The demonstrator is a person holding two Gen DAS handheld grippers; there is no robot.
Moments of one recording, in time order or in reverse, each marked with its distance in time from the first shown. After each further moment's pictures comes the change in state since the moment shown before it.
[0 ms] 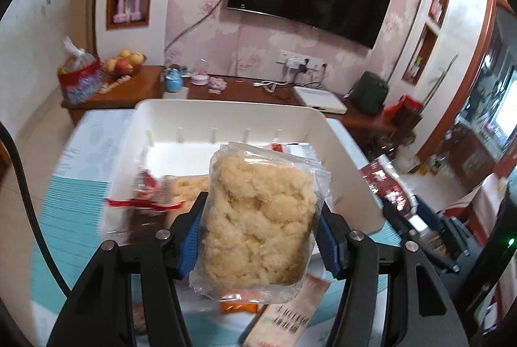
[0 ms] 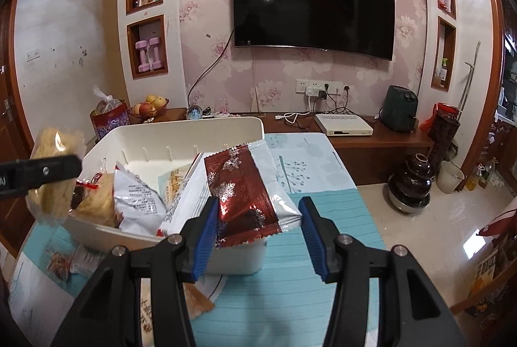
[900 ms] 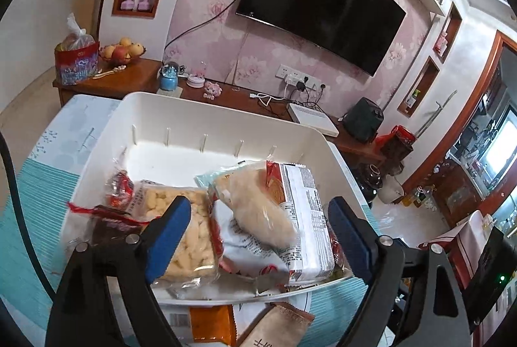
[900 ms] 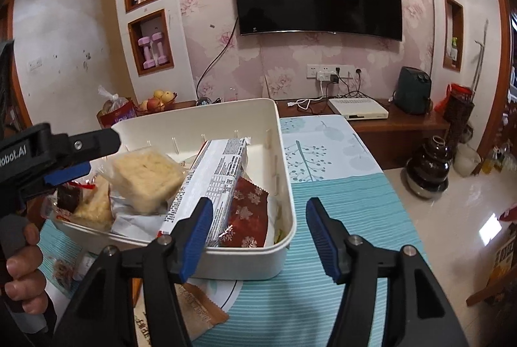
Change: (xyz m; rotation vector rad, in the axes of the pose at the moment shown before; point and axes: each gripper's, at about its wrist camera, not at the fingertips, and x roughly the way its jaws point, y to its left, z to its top) left arm 0.024 0.016 -0.005 -0.121 -0.071 -0.048; right arm 0.025 -0.002 -0.008 0.068 0.051 0.072
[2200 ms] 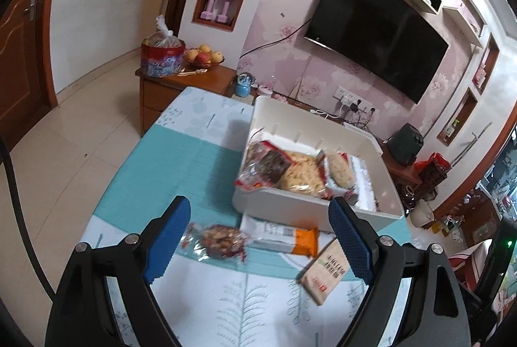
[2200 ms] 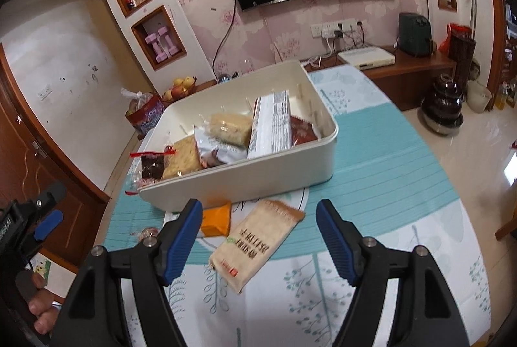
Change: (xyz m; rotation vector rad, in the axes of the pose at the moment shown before) left arm -0.183 0.077 -0.060 -0.134 -0.064 0.225; right arm -0.085 0.041 -0.029 0.199 0.175 0.118
